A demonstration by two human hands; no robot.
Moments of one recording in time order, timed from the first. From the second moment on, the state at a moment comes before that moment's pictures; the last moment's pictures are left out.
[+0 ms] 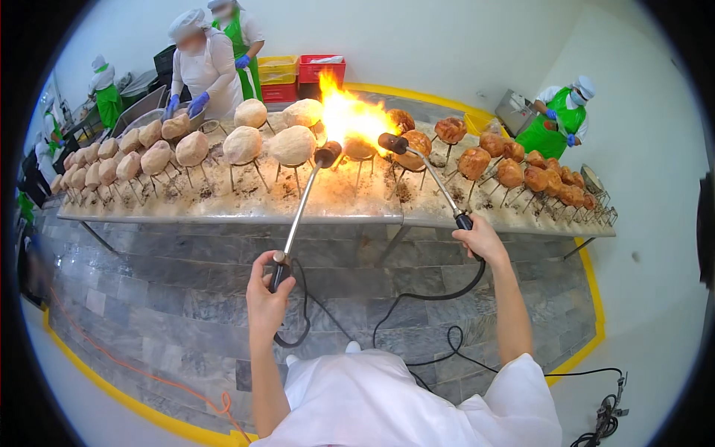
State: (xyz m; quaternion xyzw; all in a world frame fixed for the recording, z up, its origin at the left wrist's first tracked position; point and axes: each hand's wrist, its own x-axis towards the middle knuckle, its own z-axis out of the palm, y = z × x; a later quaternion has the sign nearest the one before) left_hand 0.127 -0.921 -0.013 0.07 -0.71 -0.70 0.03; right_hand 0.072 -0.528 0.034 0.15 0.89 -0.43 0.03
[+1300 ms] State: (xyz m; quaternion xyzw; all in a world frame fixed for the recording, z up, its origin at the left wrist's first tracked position) left_hand 0.090 -0.984 -0.085 0.01 -0.66 -0.76 0.00; right_hand 0.081 -0.581 0.107 0.18 0.93 -0.33 0.04
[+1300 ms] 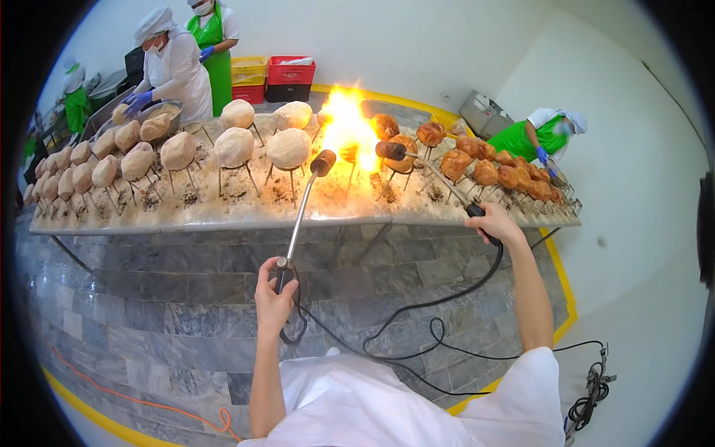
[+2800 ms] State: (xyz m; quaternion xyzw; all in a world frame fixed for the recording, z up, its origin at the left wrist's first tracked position) left_hand -0.110 -1.068 0.076 -0.11 -0.81 -0.57 -0.02; right_hand 0.126 -0.722 -0.175 0.23 0.38 -0.89 0.07
